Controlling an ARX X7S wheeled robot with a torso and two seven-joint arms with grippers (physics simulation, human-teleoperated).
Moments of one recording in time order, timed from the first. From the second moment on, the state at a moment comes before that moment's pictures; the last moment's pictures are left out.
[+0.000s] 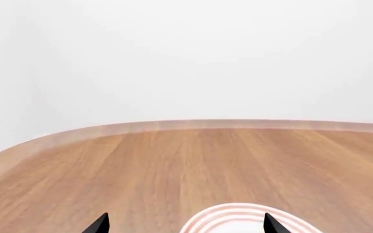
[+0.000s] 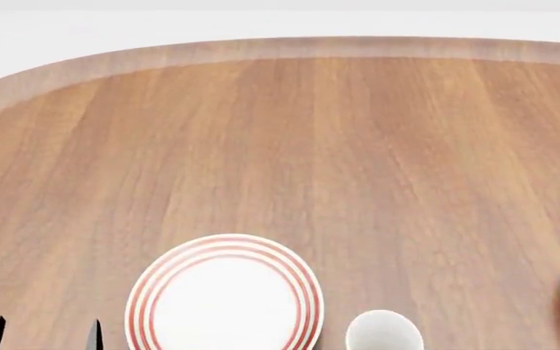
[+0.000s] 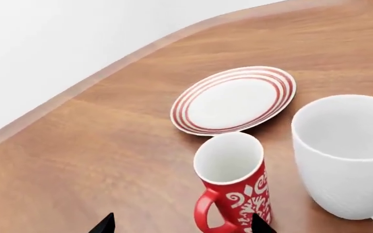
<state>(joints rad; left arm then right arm) 0.09 -0.22 0.18 0.27 -0.20 -0.03 -0.22 0.06 0.05 -0.20 -0.09 0.43 -0.05 1.05</state>
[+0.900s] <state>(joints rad) 0.09 -0.25 0.20 0.28 -0.22 -0.02 -0.24 0.29 0.05 -0.19 0.25 0.53 -0.11 1.16</state>
